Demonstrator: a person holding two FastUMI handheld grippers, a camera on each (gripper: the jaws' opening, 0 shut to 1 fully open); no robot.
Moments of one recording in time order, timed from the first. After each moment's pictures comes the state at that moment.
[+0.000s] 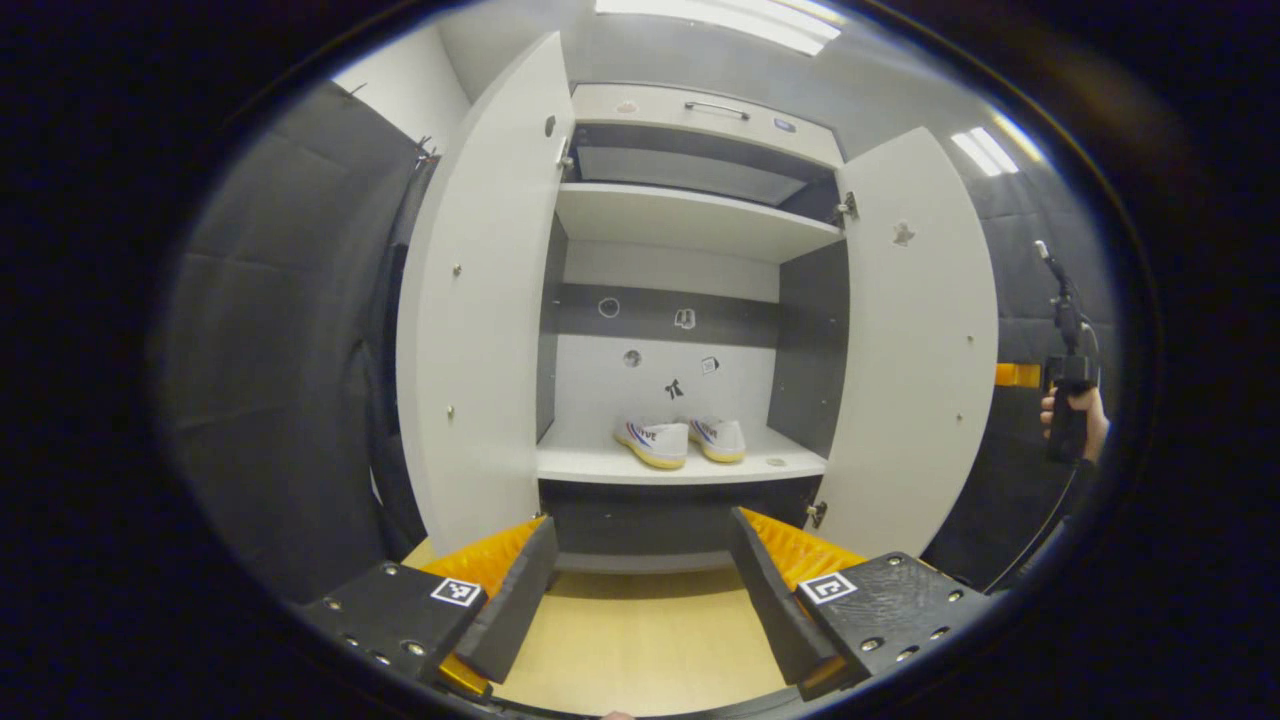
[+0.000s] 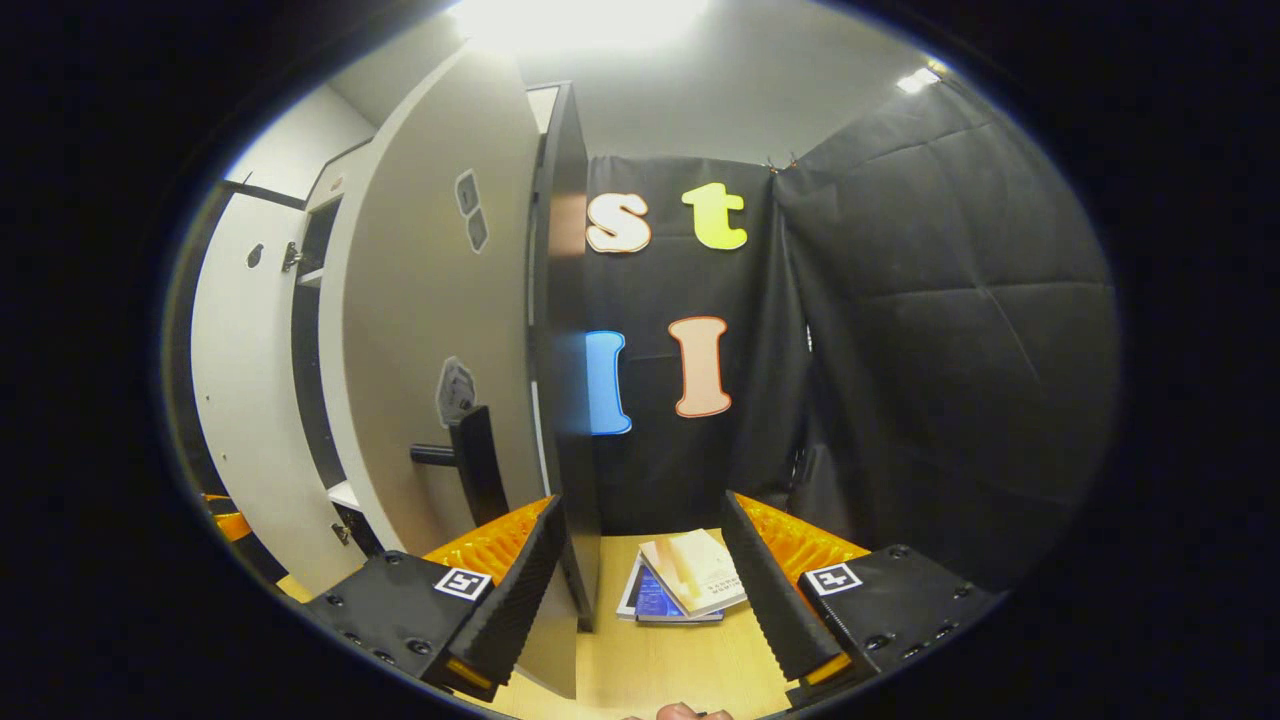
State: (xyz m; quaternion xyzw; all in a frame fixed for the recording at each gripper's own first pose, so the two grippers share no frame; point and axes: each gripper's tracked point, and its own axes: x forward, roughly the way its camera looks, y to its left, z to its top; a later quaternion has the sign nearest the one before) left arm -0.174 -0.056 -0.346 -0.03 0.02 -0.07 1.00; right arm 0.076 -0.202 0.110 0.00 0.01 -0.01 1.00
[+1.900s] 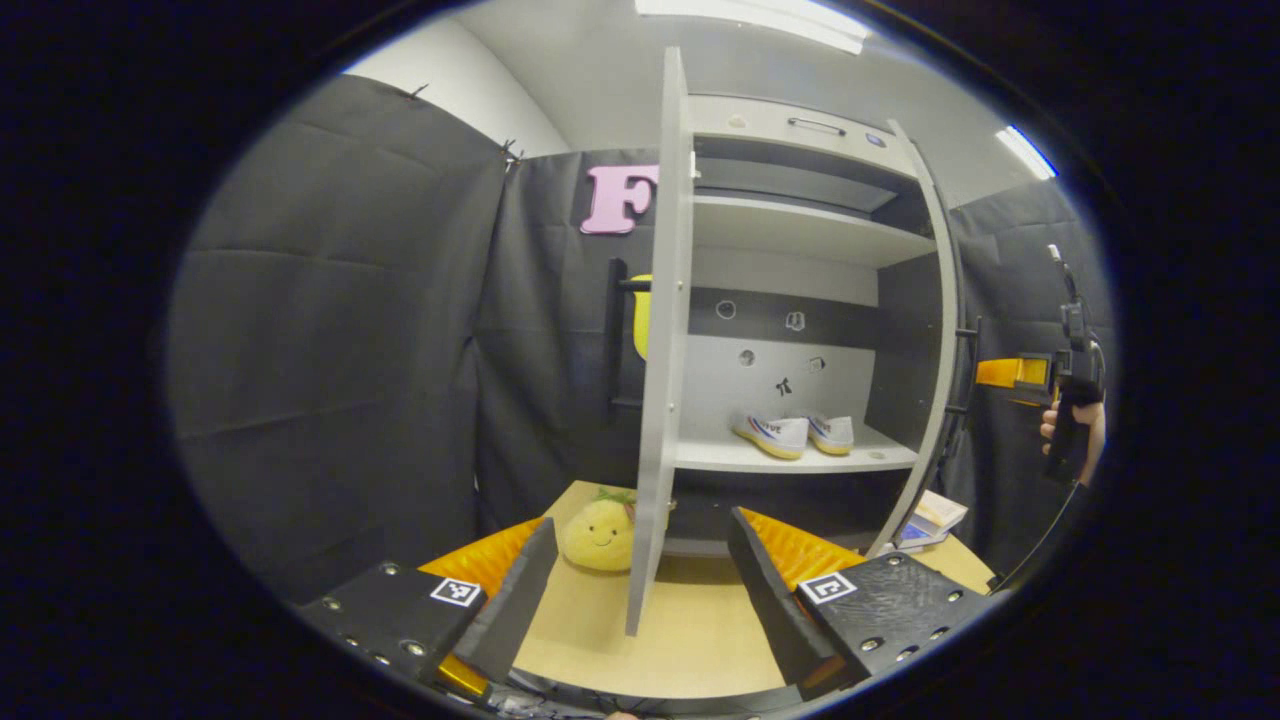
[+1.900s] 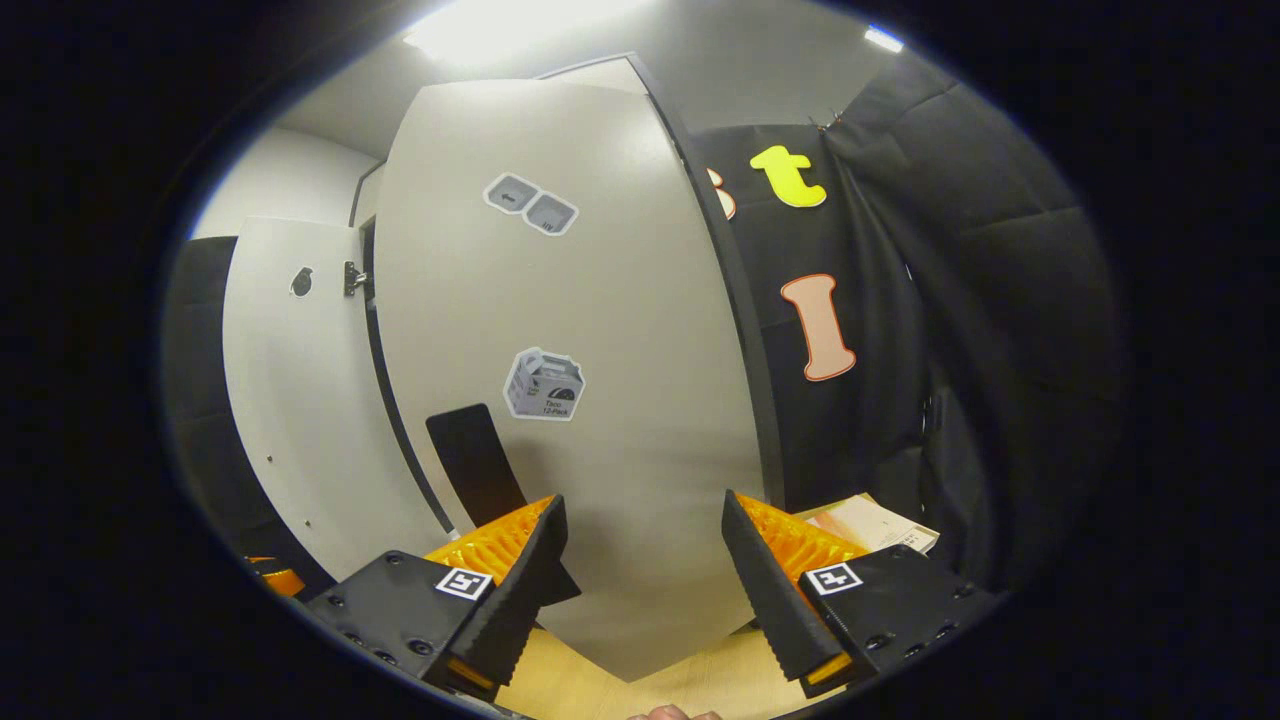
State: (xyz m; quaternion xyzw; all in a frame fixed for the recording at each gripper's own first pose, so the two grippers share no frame) left arm -0.231 0.078 -0.349 -0.04 0.03 0.08 1.00; right arm 0.115 -0.020 0.107 0.10 0.02 0.10 0.99
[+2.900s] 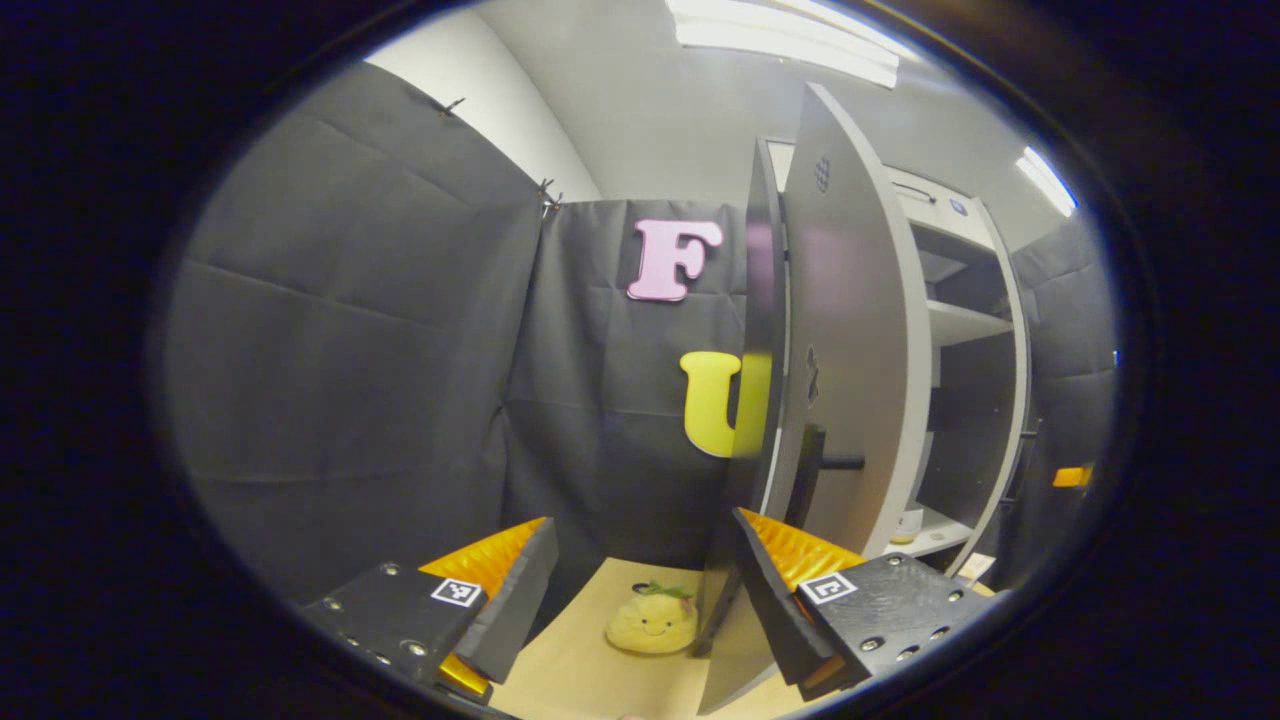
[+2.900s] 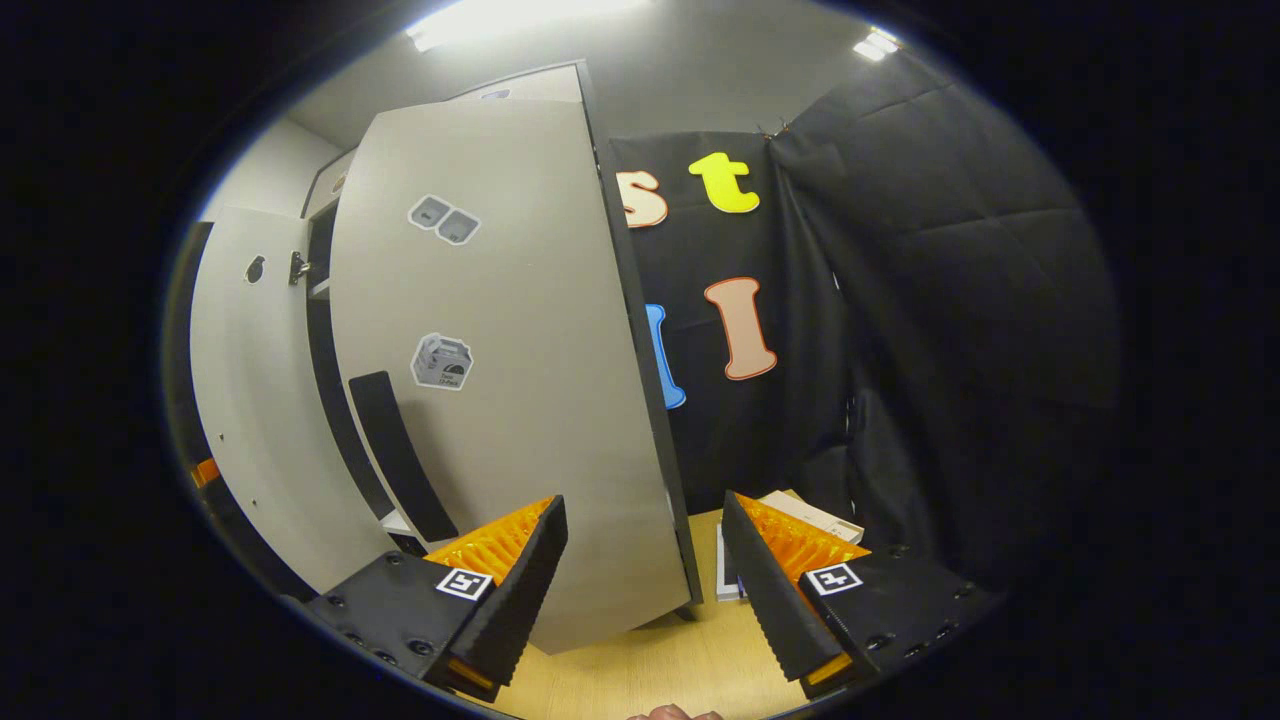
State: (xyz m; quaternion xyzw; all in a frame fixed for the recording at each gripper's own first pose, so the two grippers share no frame) left arm -0.135 0.212 -0.235 -0.05 -0.06 0.09 0.99; right arm 0.087 -0.093 0.077 0.09 0.04 0.00 1.00
